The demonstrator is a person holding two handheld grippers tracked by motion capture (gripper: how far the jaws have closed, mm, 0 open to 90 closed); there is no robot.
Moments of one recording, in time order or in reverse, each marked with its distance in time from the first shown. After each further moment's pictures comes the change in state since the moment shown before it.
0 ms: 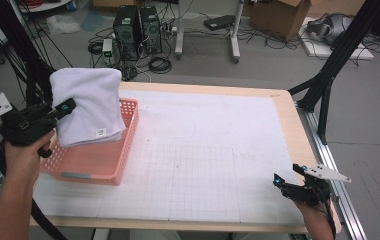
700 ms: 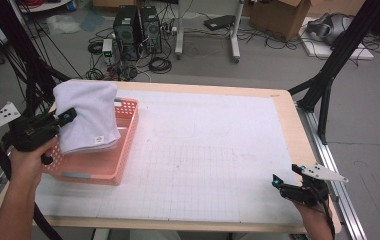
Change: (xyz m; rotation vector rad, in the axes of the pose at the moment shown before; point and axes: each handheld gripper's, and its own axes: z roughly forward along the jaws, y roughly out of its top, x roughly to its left) left arm 0.019 -0.039 -0.001 0.064 0.031 -0.072; right arm 0.003 0.000 0.002 0.014 -0.008 -0.024
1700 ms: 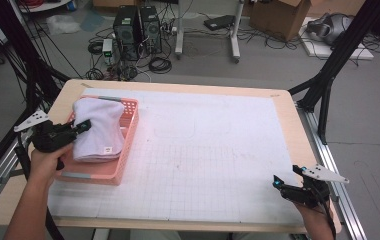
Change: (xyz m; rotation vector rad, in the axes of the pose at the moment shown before) left arm 0.027 -0.049 0.028 0.213 0.080 -0.112; right arm -0.001 -0.002 -0.002 0.004 -0.006 -0.002
